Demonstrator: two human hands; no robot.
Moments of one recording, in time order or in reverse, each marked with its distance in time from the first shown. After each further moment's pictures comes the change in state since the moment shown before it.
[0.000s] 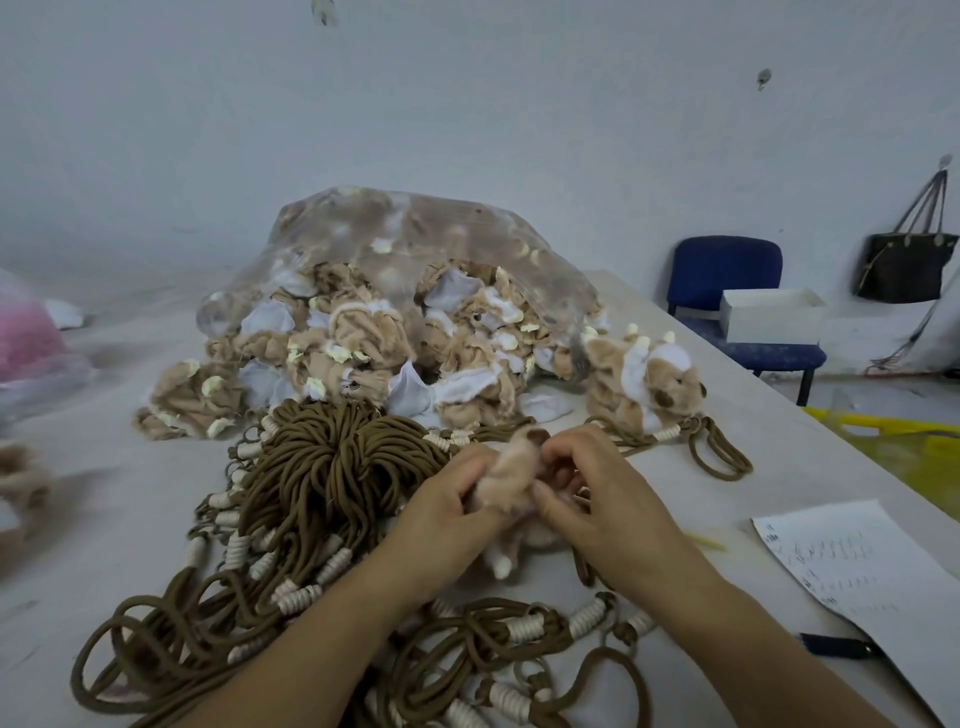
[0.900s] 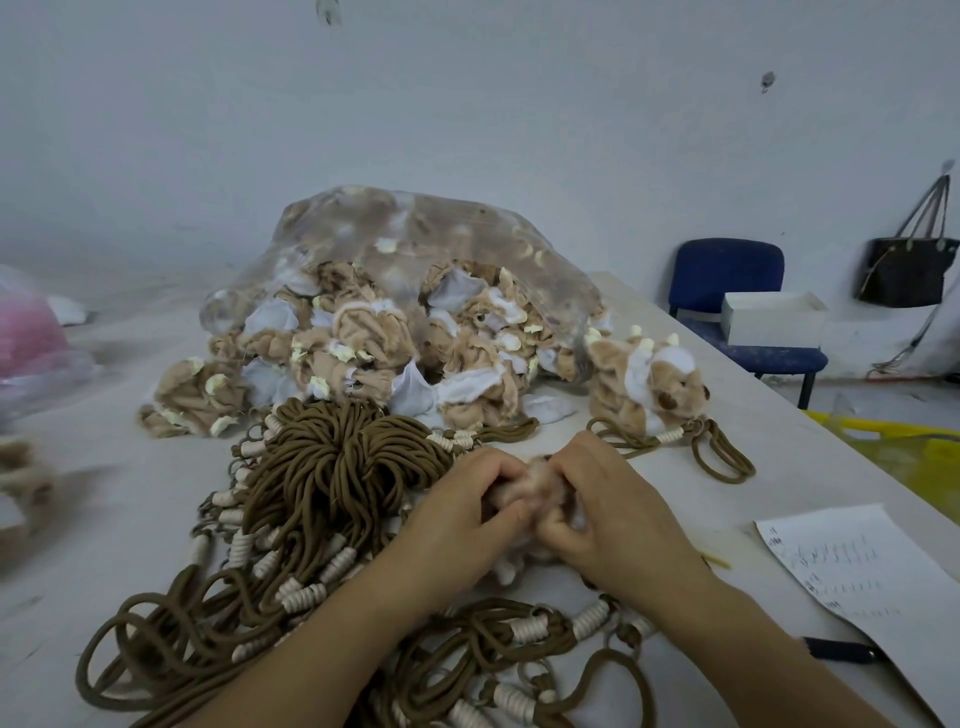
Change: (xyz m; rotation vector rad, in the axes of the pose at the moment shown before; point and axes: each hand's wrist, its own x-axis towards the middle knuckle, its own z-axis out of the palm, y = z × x) left_hand -0.004 0.011 0.003 0.352 0.016 0.046; right_hand -0.002 0.007 0.005 -0.328 0.068 -0.163
